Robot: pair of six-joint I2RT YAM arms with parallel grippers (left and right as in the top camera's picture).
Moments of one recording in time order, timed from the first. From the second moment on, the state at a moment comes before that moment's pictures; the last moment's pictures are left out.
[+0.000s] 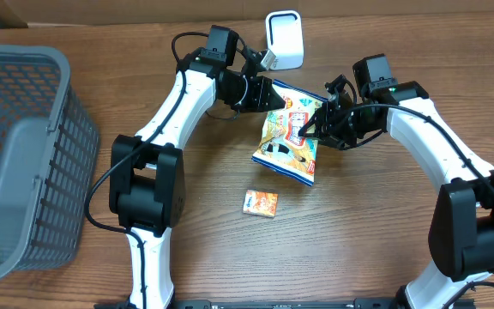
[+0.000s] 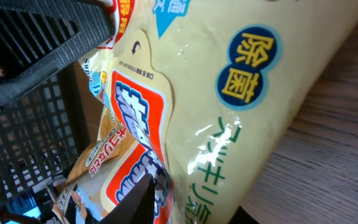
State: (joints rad) left arm -0.29 2.19 1.80 -0.78 0.79 -0.14; right arm 0.21 1.85 1.37 -0.81 -0.74 0.38
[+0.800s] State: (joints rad) left arm -0.20 2.18 1.90 -1.03 0.33 -0.44; right arm 0.48 1.85 1.67 -1.05 -0.09 0.08
